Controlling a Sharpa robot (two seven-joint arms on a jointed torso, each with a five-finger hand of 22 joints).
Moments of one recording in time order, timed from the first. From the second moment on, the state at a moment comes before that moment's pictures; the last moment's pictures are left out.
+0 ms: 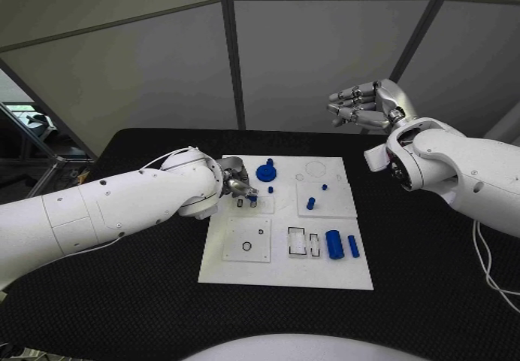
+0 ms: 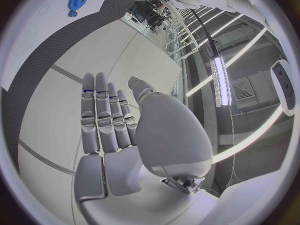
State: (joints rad) left arm 1.18 -0.70 0.02 1.45 -1.15 -0.06 -0.56; left_hand 1.13 -0.13 0.58 0.11 0.41 0.87 0.08 0.63 0.62 1.19 0.02 1.02 0.91 1.47 -0.06 1.47 1.31 0.06 1.46 0.04 1.46 1.31; right arm 1.22 -0.75 0.13 1.37 -0.66 -0.47 0.22; right_hand 1.43 -0.10 0.22 0.14 0.27 0.96 0.20 0.10 0.07 1.13 0.13 0.18 0.10 1.31 0.06 0.12 0.35 0.18 1.10 0.16 0.34 0.14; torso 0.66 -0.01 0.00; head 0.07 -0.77
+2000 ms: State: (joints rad) left arm 1.17 -0.68 0.02 1.44 -1.19 0.03 -0.59; left_hand 1.11 -0.14 0.59 0.09 0.41 0.87 0.07 0.64 0.63 1.20 0.01 1.03 0.91 1.47 -0.06 1.47 1.31 0.06 1.46 0.04 1.46 1.31; right arm 1.22 -0.74 0.13 1.36 -0.66 -0.46 0.22; right_hand 1.42 -0.10 0.22 0.14 0.28 0.96 0.20 0.10 0.07 1.13 0.13 0.18 0.10 1.31 0.06 0.11 0.35 0.18 1.10 0.17 0.33 0.14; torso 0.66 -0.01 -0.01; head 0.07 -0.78
